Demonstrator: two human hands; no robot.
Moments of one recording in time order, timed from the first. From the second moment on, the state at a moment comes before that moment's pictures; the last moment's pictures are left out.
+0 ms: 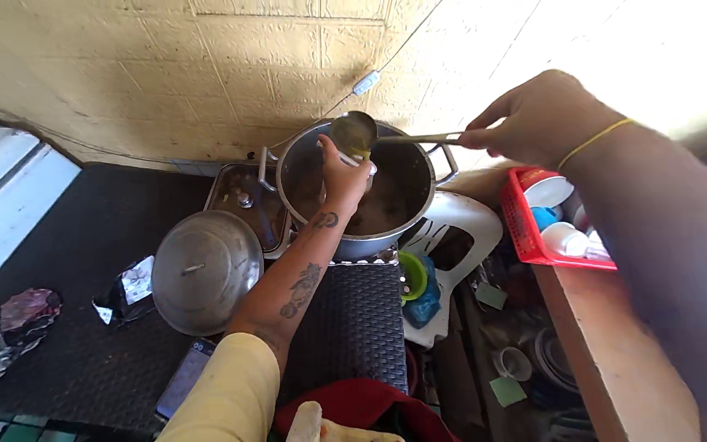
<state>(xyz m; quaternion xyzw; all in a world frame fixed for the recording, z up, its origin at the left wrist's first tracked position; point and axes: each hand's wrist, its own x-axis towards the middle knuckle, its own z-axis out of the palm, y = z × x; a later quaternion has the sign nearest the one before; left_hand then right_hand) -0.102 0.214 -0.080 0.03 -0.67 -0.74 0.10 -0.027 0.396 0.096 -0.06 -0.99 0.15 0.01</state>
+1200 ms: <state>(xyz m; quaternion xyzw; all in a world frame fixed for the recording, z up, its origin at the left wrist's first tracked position) 0.012 0.124 0.024 -0.19 -0.61 -0.77 0.08 -0.037 0.316 0.029 -0.05 -0.84 0.53 -0.10</state>
